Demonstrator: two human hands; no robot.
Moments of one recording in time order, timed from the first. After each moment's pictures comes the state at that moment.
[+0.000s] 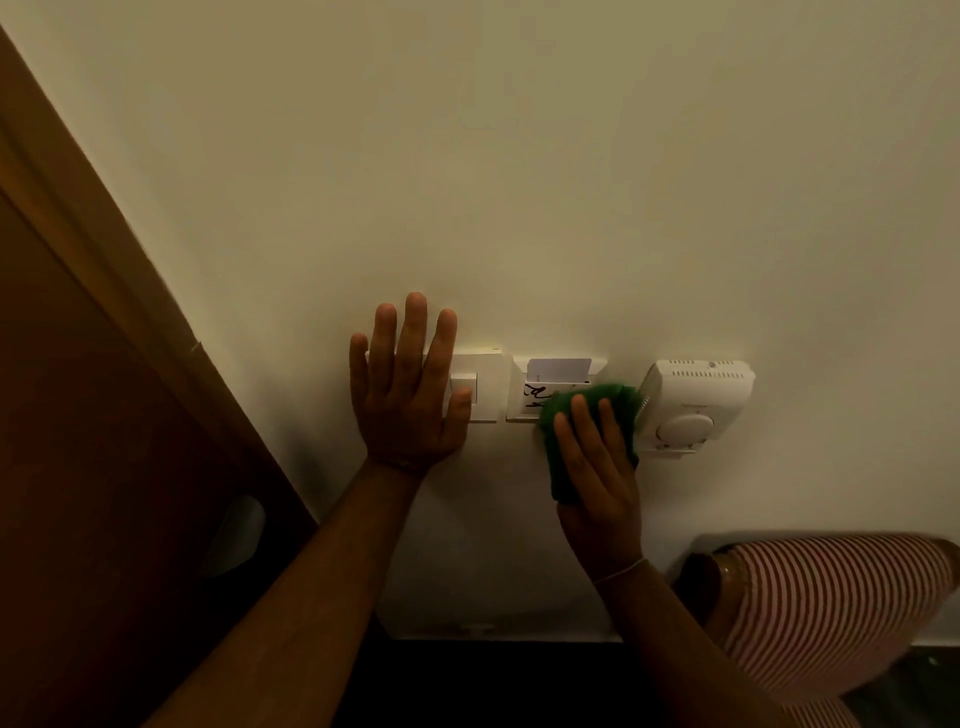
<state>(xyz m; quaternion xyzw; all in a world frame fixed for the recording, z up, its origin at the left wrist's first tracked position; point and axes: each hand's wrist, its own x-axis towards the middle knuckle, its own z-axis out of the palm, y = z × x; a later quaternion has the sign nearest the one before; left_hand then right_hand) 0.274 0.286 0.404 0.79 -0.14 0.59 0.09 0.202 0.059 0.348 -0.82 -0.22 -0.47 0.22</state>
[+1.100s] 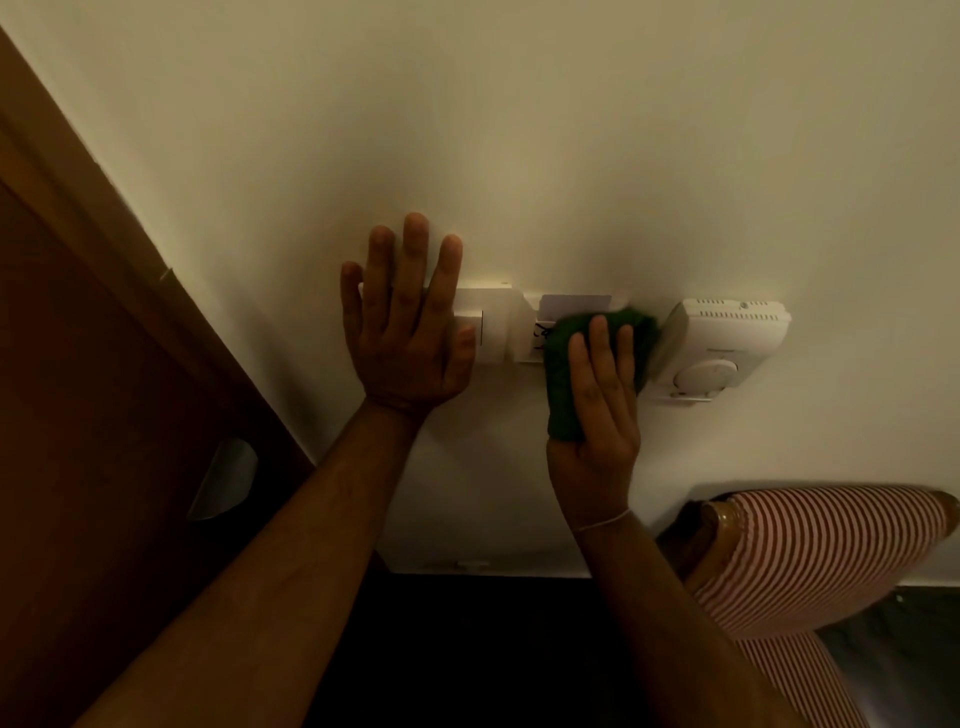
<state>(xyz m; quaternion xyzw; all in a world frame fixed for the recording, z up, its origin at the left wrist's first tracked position) 0.273 0.285 0.407 0.77 -0.15 0.61 0.11 0.198 0.090 0.367 -0.78 -0.17 -0.49 0.35</state>
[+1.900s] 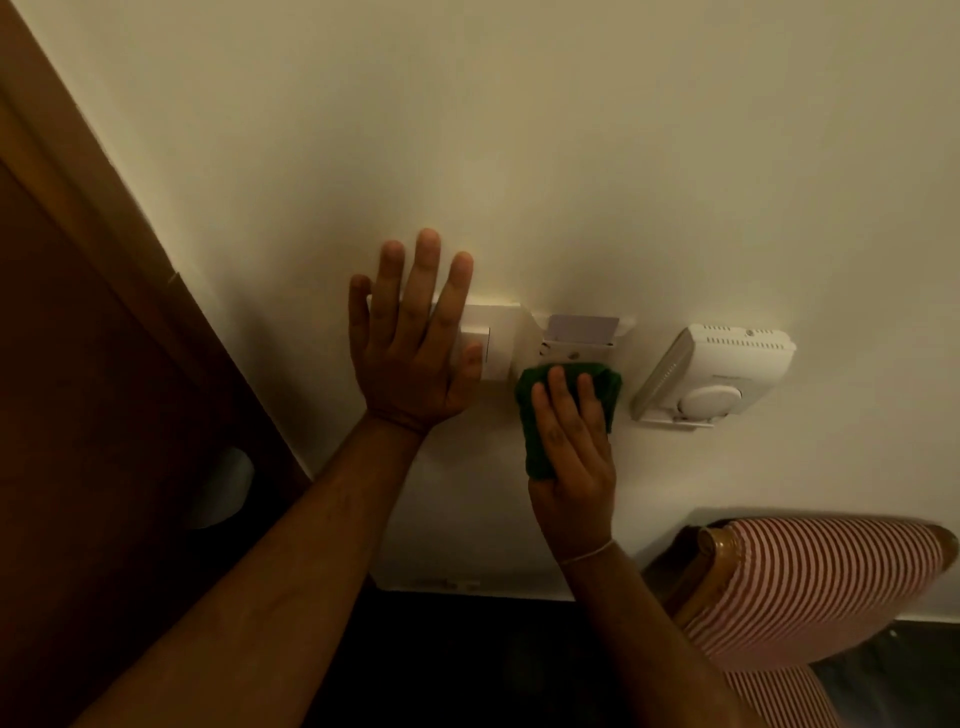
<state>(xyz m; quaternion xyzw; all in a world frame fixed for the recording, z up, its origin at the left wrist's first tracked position) 0.277 0.287 0.403 0.77 -0.14 0.61 0.09 0.191 0.098 0.341 -0.82 -0.19 -0.46 0.28</state>
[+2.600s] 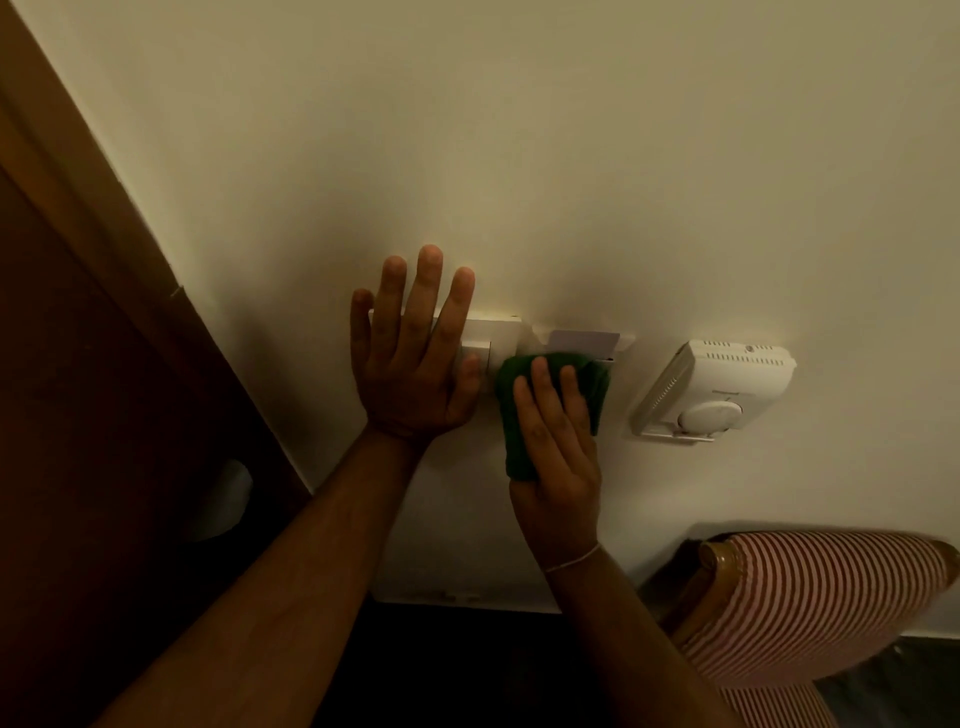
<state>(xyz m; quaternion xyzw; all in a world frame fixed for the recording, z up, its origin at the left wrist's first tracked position) 0.277 0.288 0.404 0.76 -0.14 0.62 0.09 0.198 0.119 0.357 -0.80 -0.22 -0.46 0.30</state>
